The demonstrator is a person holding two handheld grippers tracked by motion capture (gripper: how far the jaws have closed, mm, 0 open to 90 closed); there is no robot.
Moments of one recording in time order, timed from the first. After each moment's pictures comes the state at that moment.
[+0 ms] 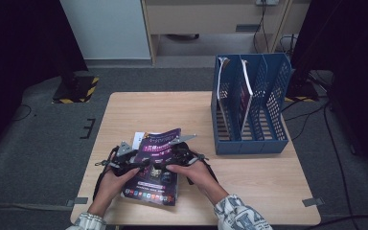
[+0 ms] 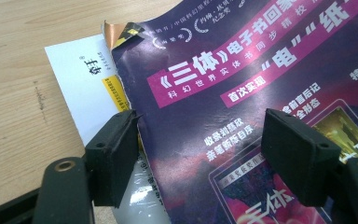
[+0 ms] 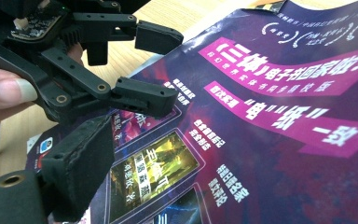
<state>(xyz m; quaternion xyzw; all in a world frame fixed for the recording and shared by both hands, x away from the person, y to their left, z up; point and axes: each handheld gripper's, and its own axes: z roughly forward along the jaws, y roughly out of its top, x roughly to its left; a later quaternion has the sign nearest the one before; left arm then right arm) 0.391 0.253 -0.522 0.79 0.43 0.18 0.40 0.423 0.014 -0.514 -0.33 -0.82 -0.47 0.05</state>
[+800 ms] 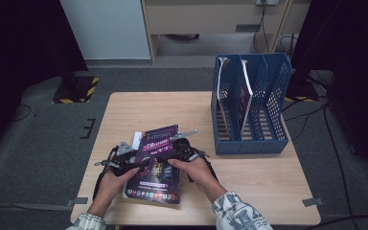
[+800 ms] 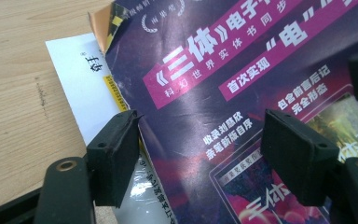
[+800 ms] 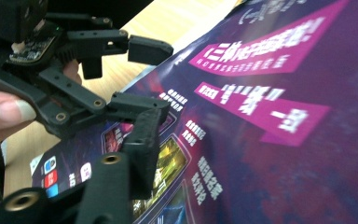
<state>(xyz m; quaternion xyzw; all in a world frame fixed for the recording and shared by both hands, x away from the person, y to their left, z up) 0.390 0.252 -0.519 0.79 0.44 0.17 0.40 0.431 0.011 -0.503 -0.36 -0.81 -0.47 0.06</state>
